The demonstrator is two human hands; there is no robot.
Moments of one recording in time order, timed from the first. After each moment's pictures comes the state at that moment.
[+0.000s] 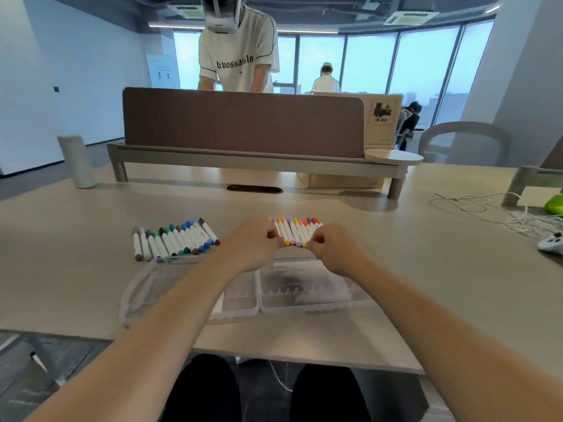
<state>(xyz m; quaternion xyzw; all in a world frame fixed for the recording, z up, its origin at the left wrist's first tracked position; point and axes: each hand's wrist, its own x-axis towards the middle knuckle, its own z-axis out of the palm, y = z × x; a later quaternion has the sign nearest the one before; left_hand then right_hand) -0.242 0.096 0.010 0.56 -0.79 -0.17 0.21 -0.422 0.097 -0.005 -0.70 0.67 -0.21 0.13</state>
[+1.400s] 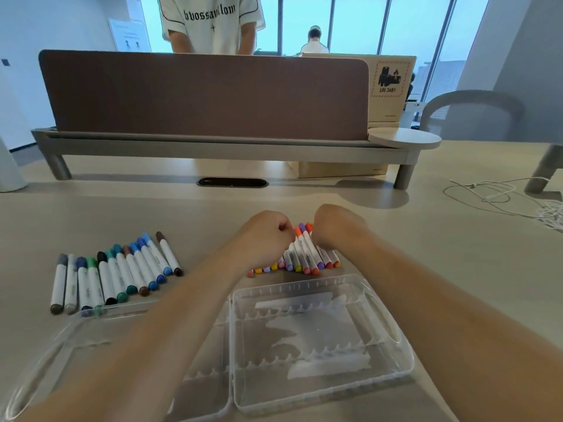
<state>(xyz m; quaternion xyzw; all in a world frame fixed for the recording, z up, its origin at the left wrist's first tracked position) -0.299 -0.025 -0.004 0.53 -0.78 -0.25 0.21 -0.447 -0.050 -0.010 -0.63 0.78 -0.03 0.02</state>
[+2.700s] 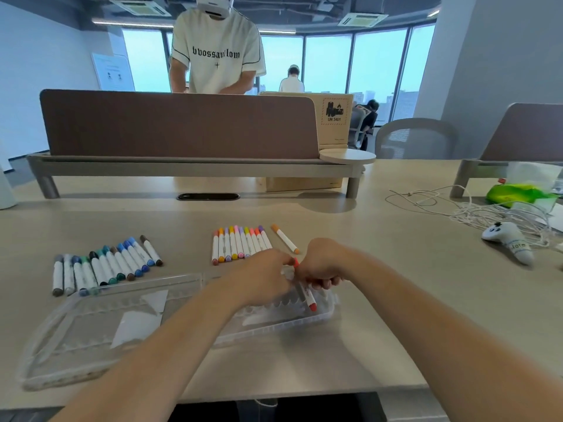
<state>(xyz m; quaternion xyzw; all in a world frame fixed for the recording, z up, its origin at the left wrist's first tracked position) -0.335 0.088 -0.009 0.45 -0.86 -0.21 0.10 -0.478 0.100 0.020 -0.62 0.73 0.01 0.27</state>
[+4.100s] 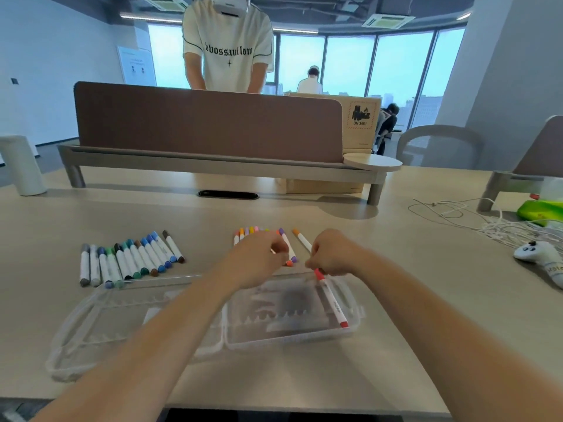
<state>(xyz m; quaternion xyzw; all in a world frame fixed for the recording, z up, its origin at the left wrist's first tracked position) -0.295 0.059 0.001 0.51 -0.81 -0.19 0.21 -0.465 0.056 0.012 -0.67 0.73 -0.03 0.13</state>
